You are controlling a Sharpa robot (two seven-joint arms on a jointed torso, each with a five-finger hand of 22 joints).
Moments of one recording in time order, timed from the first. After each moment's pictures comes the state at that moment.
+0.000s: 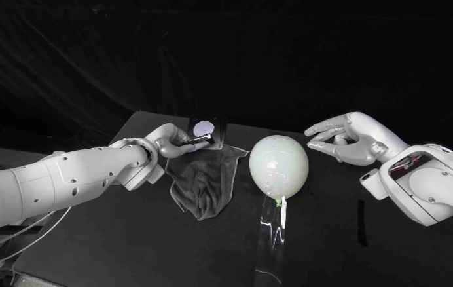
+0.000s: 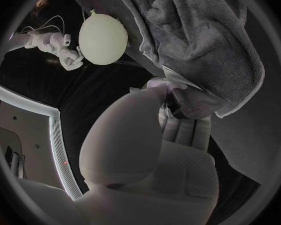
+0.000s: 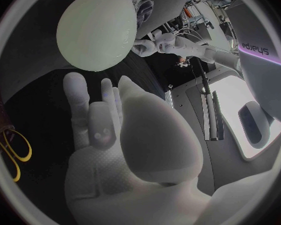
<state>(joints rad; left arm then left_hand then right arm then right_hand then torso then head) 1.10 -1.00 -0.05 1.37 -0.77 -0.40 0.07 1.63 -0.09 0.54 0.28 0.04 1.01 0.19 0.35 0.29 0.99 0.18 0.07 0.06 0.83 0.17 0.12 0.13 0.12 0.74 0.29 0.14 0.08 1.34 -0.95 -0.19 1.66 -1.01 -0.50 0.19 1.58 -0.11 0.20 0.29 0.09 1.02 0.17 0.08 0.26 1.21 0.11 0.07 0.07 1.46 0.02 1.28 1.06 0.14 1.21 0.11 0.86 0.88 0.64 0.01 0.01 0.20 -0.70</state>
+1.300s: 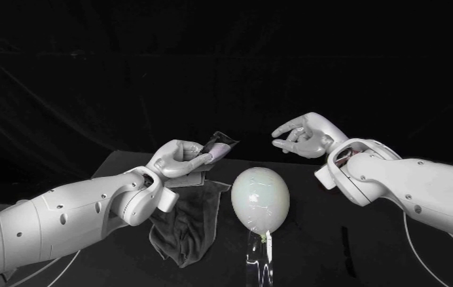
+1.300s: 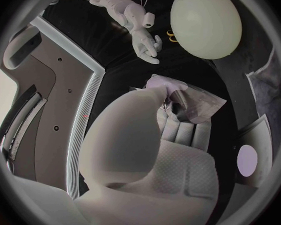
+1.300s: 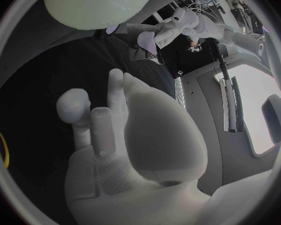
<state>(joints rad) 1.15 -0.89 -0.03 1.42 -0.29 -0.19 0.51 1.60 -0.09 0.57 0.24 0.04 0.96 0.20 0.39 0.32 1.01 0.18 0.07 0.06 0.84 0.17 0.12 0.14 0.10 0.74 0.29 0.13 0.08 1.42 -0.73 -0.17 1.45 -0.82 -0.54 0.11 1.52 -0.15 0.27 0.25 0.11 1.07 0.11 0.13 0.30 1.44 0.05 0.54 0.53 1.46 -0.04 1.43 1.26 0.11 1.32 0.07 1.11 1.13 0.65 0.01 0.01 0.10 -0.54</state>
